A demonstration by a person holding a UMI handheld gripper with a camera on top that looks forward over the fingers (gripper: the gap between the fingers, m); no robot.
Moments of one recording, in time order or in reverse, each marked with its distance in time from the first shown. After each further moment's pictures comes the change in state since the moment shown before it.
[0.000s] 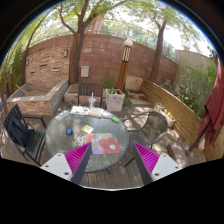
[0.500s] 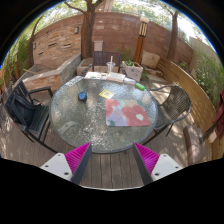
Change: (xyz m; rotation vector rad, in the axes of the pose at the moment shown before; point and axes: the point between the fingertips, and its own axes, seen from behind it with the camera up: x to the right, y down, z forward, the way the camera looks) arm -0.119 0.172 0.120 -0.257 -0.144 -0.039
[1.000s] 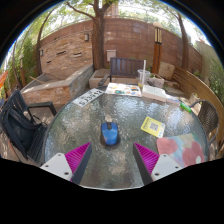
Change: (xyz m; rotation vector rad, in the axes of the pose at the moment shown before) arm -0.183 -0.166 0.293 0.153 -0.132 -0.006
